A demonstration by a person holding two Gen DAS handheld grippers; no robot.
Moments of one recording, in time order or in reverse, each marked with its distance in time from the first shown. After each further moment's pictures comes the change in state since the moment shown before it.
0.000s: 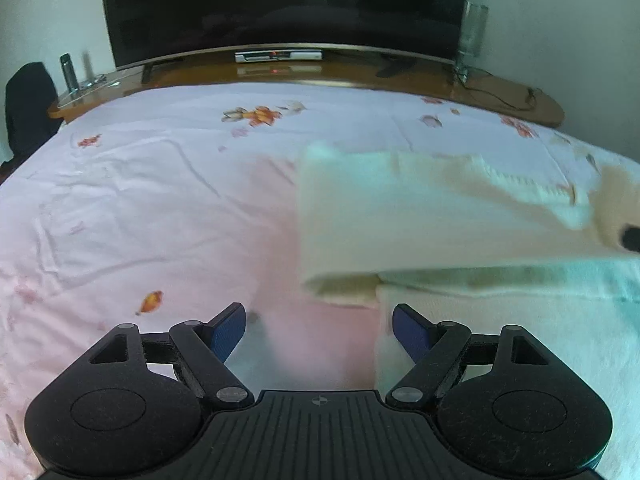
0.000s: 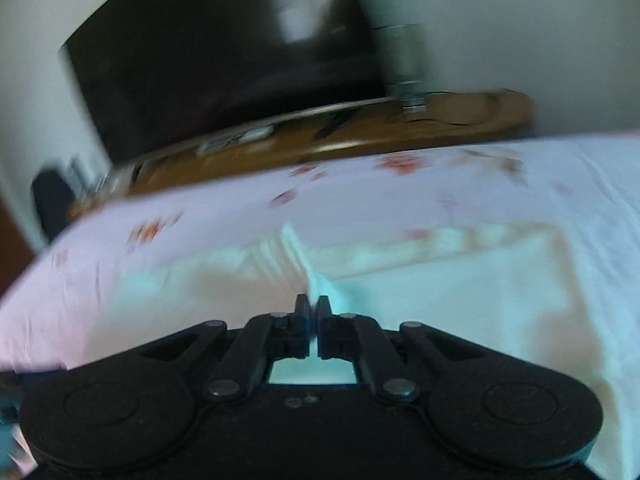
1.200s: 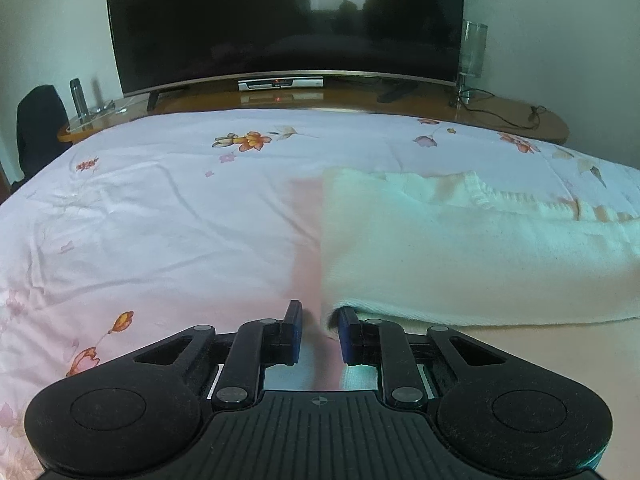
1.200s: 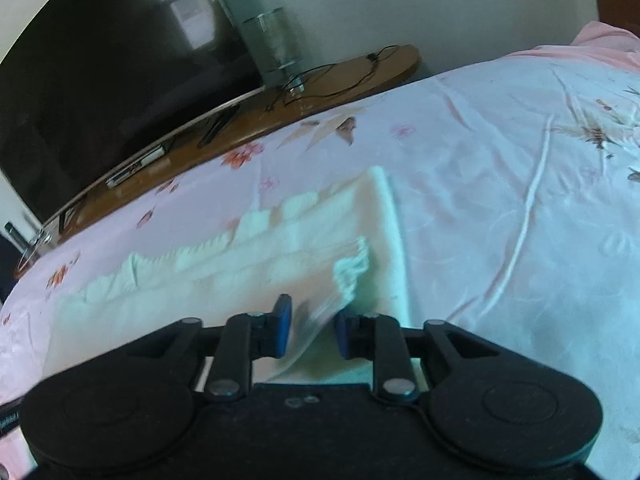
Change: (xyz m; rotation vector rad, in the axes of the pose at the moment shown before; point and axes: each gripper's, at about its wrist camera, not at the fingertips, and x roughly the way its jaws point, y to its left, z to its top) left arm 0.002 -0.025 -0.003 -0.017 -0.099 0.046; right arm -0.006 -0.100 0.006 0.125 0.018 -0.150
